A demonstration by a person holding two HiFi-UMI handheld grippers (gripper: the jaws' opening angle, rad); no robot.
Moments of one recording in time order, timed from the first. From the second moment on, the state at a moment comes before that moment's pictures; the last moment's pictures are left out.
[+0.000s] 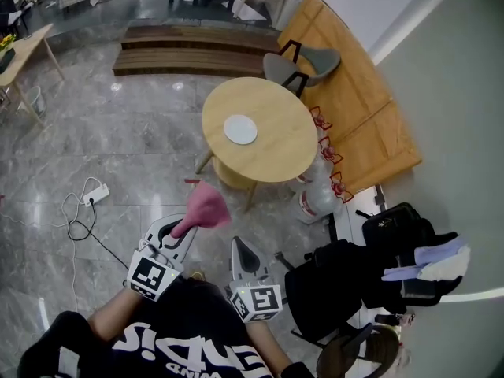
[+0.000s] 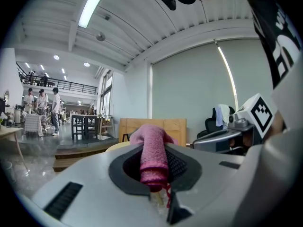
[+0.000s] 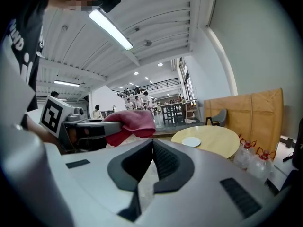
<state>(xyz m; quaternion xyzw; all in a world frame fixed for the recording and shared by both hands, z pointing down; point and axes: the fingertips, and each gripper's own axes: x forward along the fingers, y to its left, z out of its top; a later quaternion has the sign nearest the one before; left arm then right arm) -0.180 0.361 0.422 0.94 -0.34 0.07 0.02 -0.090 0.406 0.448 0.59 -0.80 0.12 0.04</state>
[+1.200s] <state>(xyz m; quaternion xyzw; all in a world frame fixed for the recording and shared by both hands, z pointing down) -0.146 0.291 0.438 0.93 -0.36 0.06 0.02 -0.043 0.350 0.475 0.58 -0.80 0.14 0.04</state>
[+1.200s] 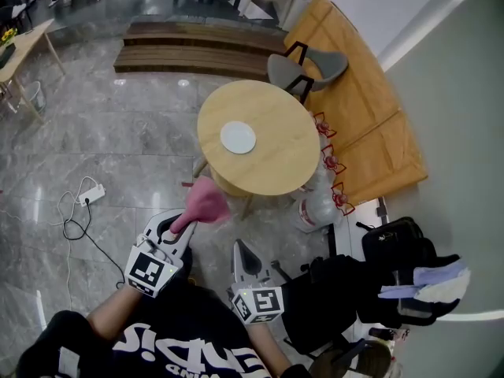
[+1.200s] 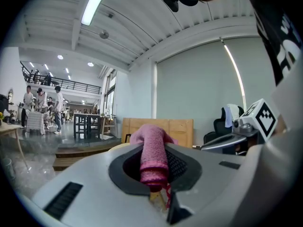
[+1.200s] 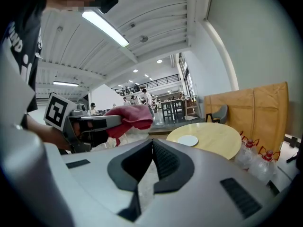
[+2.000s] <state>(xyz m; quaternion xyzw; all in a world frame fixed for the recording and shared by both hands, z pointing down) -0.138 0.188 0.451 0.93 -0.34 0.09 0.04 -0.049 0.242 0.486 0.57 -0.80 0.16 0.04</state>
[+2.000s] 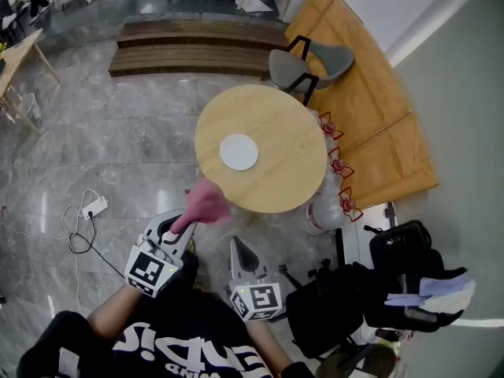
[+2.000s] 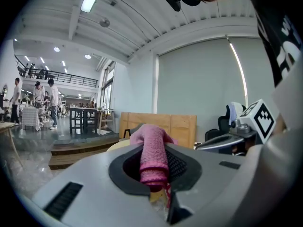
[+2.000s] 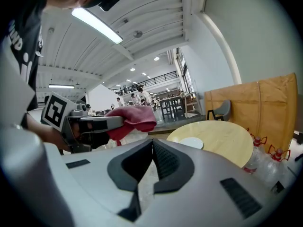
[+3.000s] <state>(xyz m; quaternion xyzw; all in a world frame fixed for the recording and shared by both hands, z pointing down) -0.143 0.073 0.455 0.96 -0.27 0.08 0.06 -0.063 0.147 0.492 0.62 -0.76 0.17 0.07</state>
